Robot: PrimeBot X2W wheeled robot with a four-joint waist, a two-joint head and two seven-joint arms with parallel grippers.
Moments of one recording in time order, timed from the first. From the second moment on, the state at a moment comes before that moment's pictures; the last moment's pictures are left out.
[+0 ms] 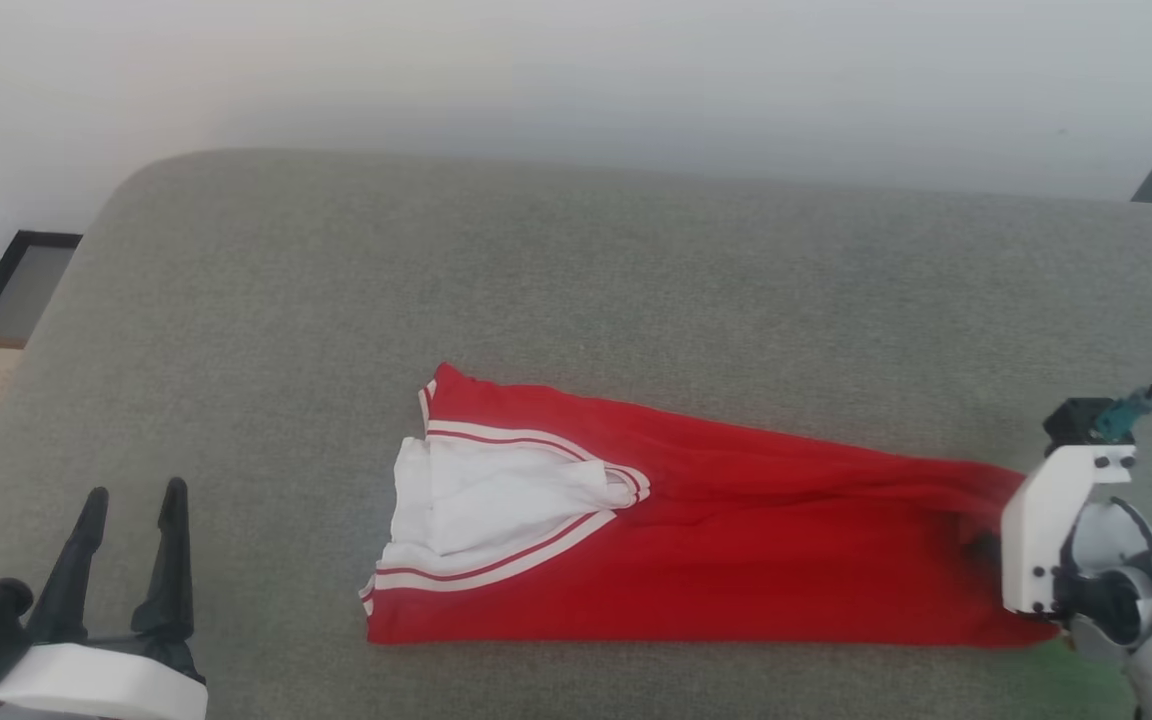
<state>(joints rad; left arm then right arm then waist) 0.04 0.41 -0.01 0.10 -0.61 -0.02 -0.26 -0.42 -0.38 0.20 0.64 0.59 0.13 0.68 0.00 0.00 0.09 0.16</state>
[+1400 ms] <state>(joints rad) 0.06 0.26 0.17 0.15 -0.49 -0.13 -0.26 -0.49 -0.56 0.23 0.46 0.70 0.13 0.63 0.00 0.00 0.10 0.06</state>
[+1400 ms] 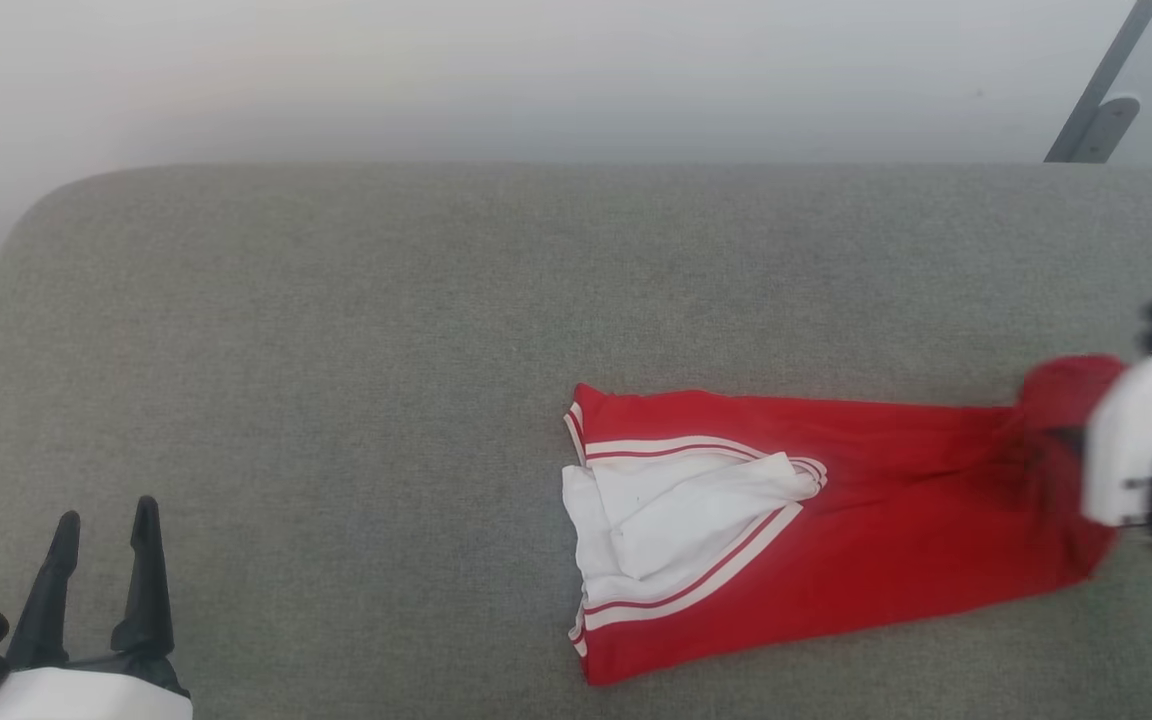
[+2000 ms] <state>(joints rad) 0.02 0.26 0.09 0.19 -0.49 -0.13 -0.26 -0.50 -0.41 0.60 0.22 0.78 0.13 0.68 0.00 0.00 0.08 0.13</state>
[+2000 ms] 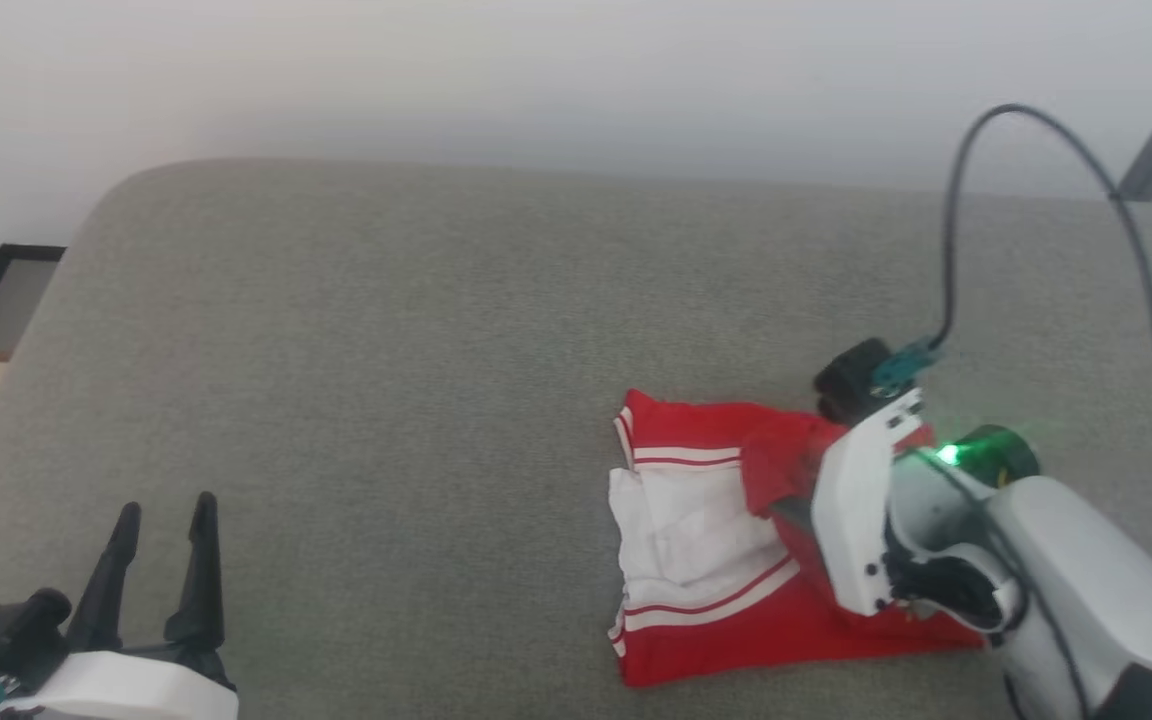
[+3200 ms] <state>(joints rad) 0.07 0.28 0.12 0.17 -0.50 -0.13 -0.26 -0.55 -0.48 0.56 0.43 0.74 0.13 0.17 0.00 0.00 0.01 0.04</state>
